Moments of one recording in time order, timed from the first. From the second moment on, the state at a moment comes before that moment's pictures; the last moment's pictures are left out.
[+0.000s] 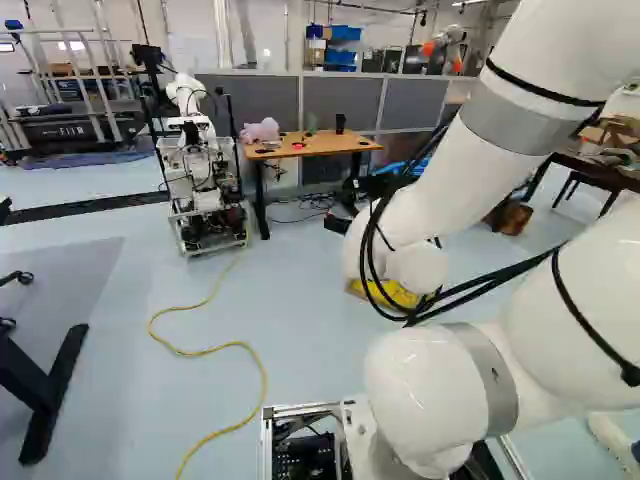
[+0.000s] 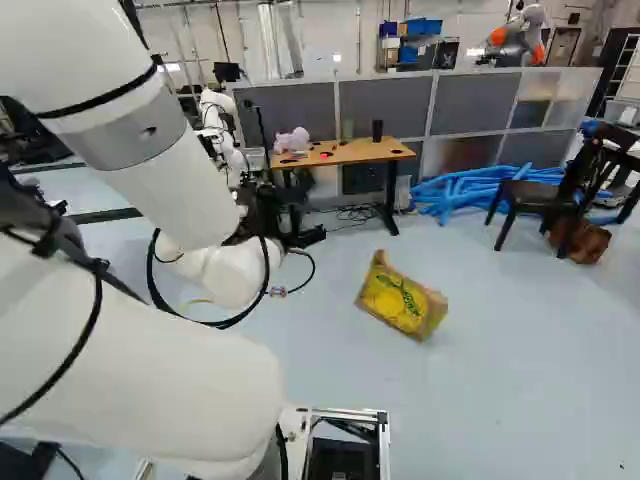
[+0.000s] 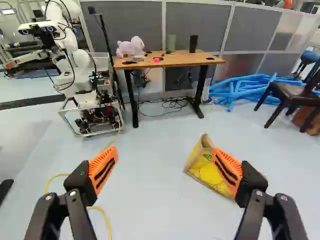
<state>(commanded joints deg) 0.0 16.0 -5.0 0.0 50.0 0.0</state>
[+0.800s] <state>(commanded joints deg) 0.0 16.0 -5.0 0.0 50.0 0.0</state>
